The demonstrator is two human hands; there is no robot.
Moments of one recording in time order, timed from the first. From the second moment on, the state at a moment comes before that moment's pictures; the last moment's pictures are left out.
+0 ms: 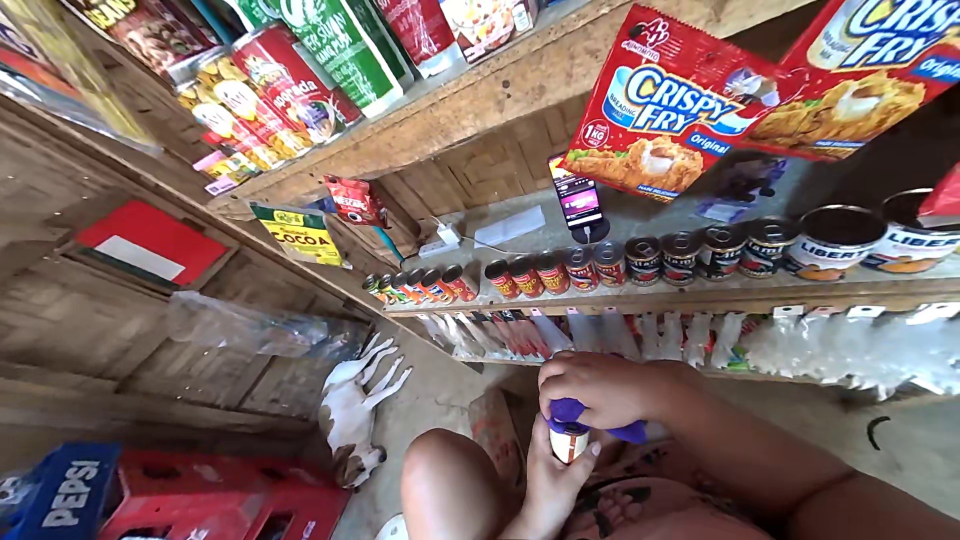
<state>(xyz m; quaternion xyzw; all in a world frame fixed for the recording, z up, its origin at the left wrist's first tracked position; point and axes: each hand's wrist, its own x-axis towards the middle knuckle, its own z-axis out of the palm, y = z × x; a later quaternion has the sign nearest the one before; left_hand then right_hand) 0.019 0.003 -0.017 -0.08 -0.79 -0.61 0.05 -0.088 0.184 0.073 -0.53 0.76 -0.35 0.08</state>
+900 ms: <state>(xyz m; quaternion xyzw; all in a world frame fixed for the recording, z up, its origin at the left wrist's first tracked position) 0.018 -0.004 -0.014 -0.17 -0.74 -0.65 0.05 -0.095 0.195 0.075 -0.54 0.72 -0.41 0.11</state>
